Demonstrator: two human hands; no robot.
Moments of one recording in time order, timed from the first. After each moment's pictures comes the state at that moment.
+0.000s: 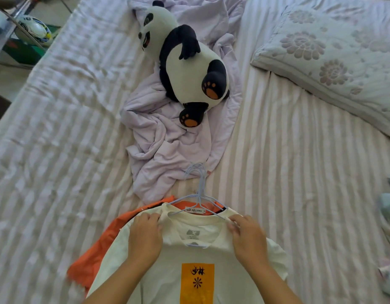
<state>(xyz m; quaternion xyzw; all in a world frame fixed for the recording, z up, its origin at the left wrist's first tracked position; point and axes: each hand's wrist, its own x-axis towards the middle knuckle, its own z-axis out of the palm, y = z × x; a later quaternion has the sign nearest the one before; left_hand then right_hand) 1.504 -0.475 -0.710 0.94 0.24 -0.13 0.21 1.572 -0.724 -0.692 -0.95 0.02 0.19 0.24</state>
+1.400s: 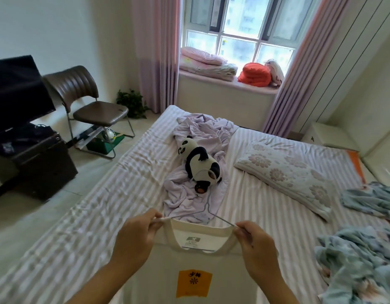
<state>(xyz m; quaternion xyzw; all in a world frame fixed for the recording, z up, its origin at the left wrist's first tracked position) 1.306 -0.446 -0.295 0.92 0.14 0.18 0.32 1.390 -0.720 -0.293 -0.90 -0.15 -0.07 0.41</state>
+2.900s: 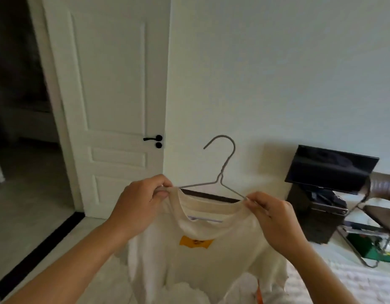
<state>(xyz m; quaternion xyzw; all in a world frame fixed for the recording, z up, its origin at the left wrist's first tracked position) 0.530 -0.628 -0.063 0.65 0.62 0.43 0.08 0.824 -0.565 -0.070 -0.47 -0.79 0.13 0.38</state>
